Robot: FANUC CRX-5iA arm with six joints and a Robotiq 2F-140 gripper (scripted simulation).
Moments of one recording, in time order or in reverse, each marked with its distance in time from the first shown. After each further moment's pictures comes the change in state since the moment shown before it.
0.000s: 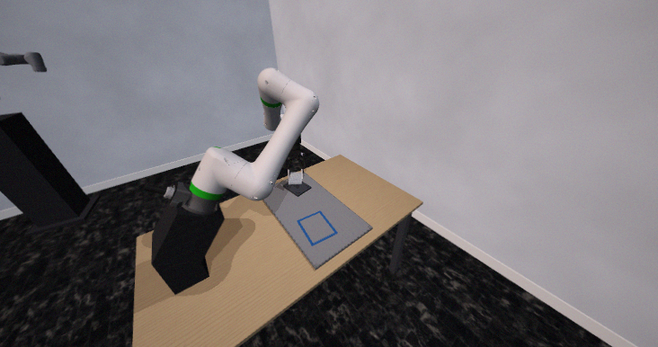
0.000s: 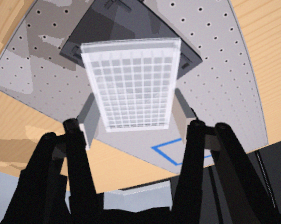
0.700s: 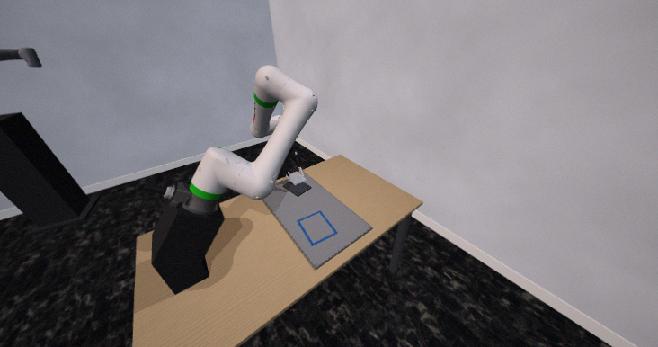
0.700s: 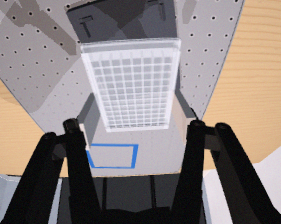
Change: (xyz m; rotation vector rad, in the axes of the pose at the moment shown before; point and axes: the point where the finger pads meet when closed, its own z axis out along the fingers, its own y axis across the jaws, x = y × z) arm 0.000 -0.001 0.000 -0.262 -0.002 -0.564
